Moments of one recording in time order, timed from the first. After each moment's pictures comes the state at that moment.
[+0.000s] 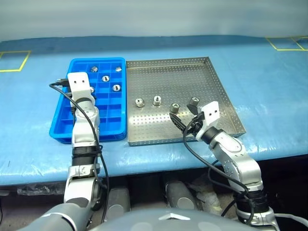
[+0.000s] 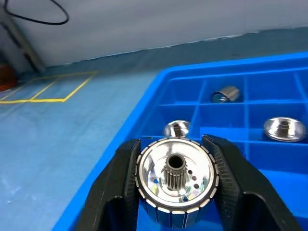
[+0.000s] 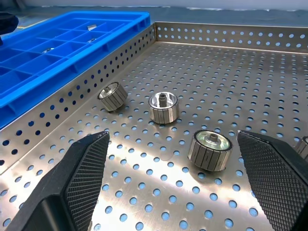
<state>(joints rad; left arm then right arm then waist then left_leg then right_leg) -0.50 0.13 0.24 0.15 0.15 0.46 0.37 -0.04 -0.30 0.03 -0.35 0.32 0.47 0.41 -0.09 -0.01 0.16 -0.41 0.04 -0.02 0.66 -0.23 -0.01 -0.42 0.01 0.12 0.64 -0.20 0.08</state>
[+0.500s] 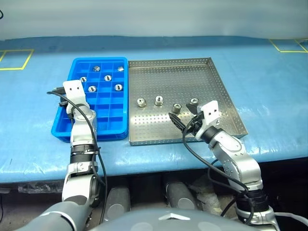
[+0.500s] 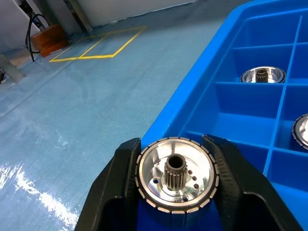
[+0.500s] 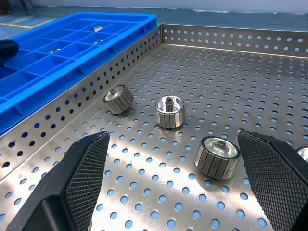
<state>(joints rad) -0.50 0.14 0.26 0.27 0.14 0.47 0.45 -0.04 -0.30 0.03 -0.35 0.32 0.47 0.42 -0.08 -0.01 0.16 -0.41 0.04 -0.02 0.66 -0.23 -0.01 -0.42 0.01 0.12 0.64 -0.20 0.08</state>
